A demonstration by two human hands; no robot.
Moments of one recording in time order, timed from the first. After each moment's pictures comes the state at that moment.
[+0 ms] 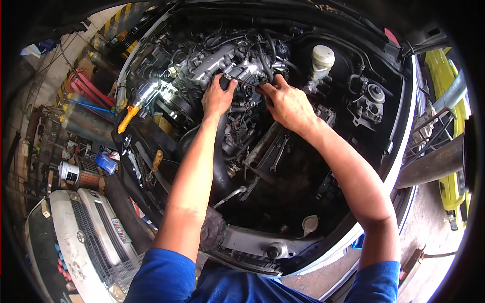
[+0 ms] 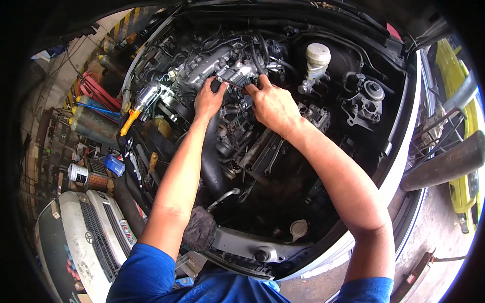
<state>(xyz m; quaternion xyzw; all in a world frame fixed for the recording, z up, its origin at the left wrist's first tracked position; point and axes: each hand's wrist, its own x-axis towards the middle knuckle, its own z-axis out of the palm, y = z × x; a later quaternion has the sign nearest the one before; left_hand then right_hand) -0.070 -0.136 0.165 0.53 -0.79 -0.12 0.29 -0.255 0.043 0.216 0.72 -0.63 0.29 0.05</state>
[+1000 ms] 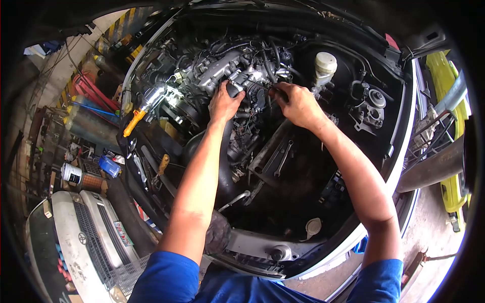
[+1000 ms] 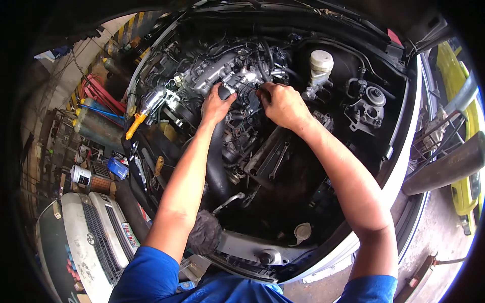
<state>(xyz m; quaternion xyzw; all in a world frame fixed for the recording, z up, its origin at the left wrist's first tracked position) -0.070 -0.133 0.170 0.53 -0.80 -0.13 0.26 -0.271 0.034 0.223 0.64 -0.66 0.40 -0.09</state>
